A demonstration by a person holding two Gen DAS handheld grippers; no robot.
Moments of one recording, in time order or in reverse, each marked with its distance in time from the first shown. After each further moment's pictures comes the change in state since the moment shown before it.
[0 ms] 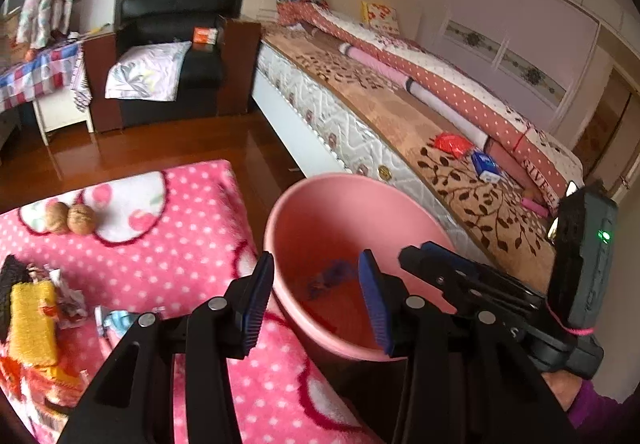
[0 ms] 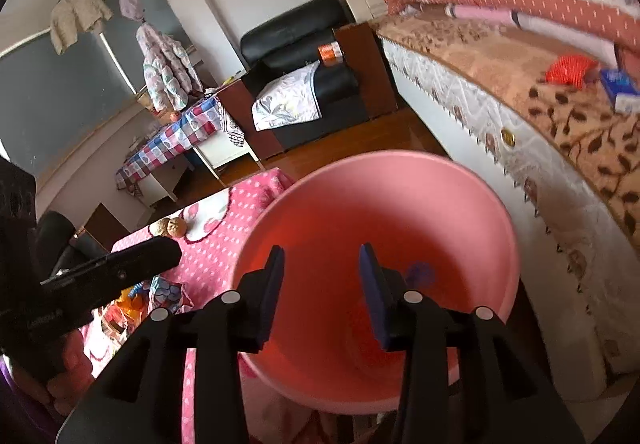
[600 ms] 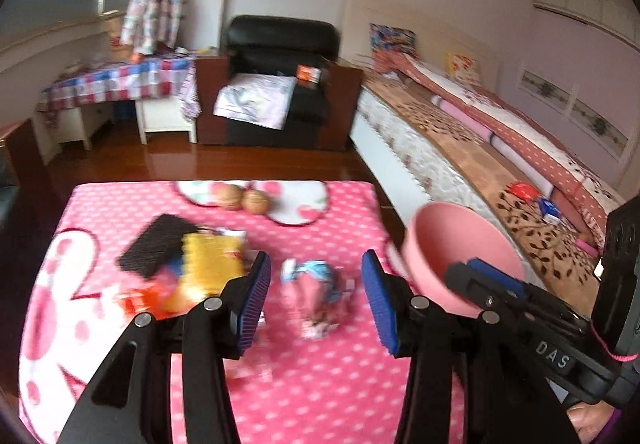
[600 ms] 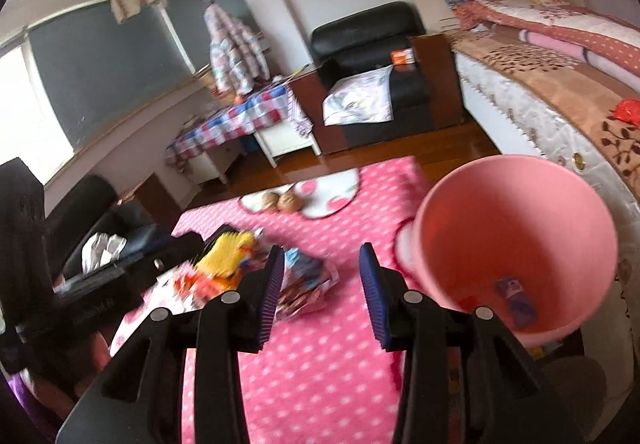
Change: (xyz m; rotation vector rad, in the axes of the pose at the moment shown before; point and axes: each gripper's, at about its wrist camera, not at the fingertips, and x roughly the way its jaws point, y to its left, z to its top) left arm -0.133 0.078 -0.053 -0.127 -0.165 0.302; right arm -0.021 0.135 -0.039 -0.139 0.015 0.162
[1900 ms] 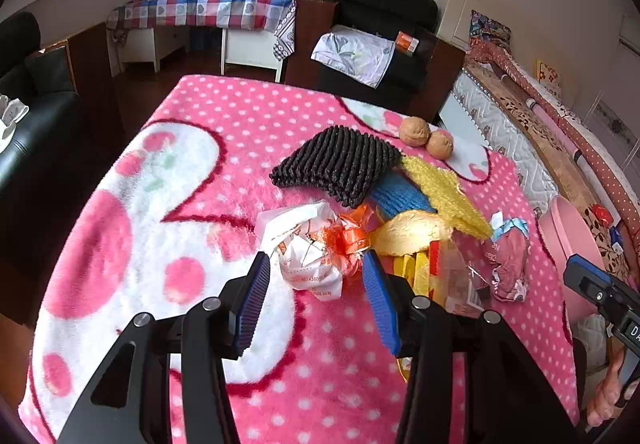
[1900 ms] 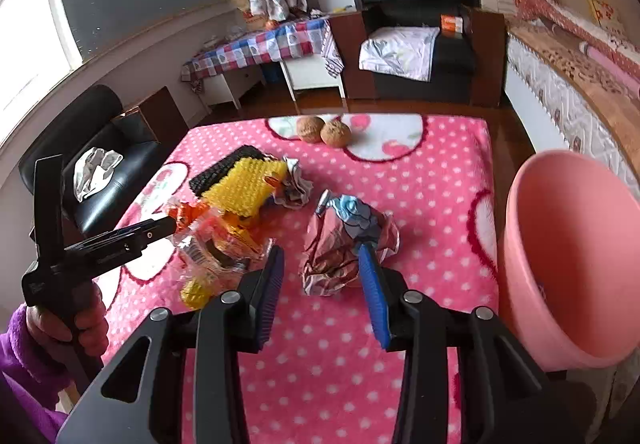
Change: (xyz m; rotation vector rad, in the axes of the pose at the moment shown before) left arm 0.041 0.163 -0.061 -0.223 0.156 0.170; right arm 0.072 0.054 -0.017 -0.182 0.222 -0.006
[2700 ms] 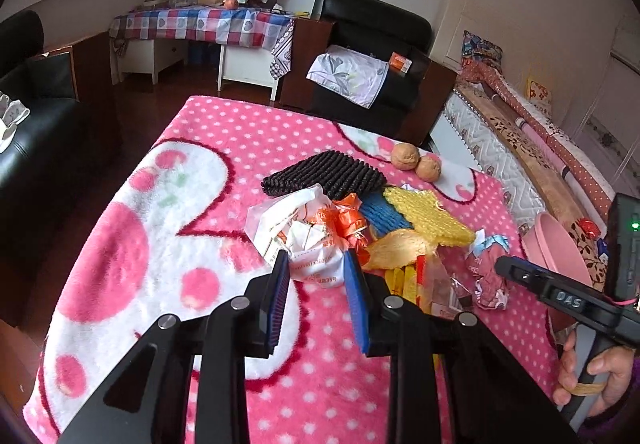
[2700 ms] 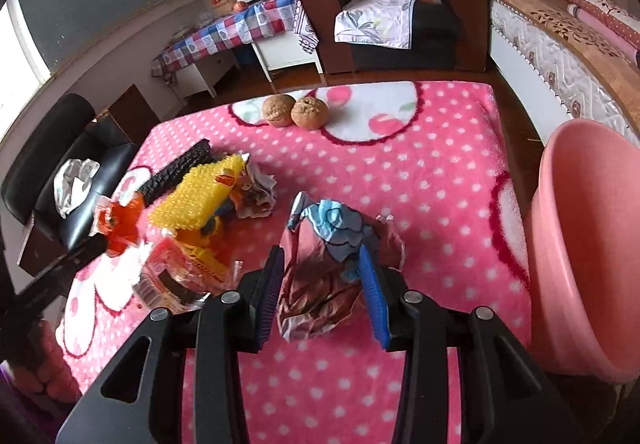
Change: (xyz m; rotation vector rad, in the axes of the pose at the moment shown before) left arm -0.029 0.011 0.002 -0.019 -0.079 -0.039; right arm 0.058 -0.008 0.015 0.084 0.083 -0.053
